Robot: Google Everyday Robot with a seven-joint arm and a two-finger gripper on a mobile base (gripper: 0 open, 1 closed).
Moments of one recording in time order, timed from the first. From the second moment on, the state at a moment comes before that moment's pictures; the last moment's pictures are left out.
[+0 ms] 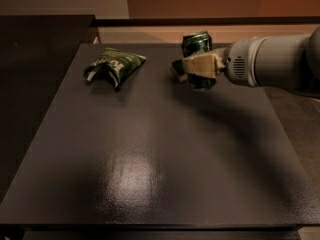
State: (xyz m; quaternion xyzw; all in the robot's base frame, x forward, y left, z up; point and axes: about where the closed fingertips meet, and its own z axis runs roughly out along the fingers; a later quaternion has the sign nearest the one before) arm 0.549 -0.105 0.959 -0.22 0.81 0.20 0.50
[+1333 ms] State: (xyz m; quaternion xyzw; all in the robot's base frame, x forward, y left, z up) arm 0.527 -0.094 0.953 -0.41 0.64 0.23 0.61
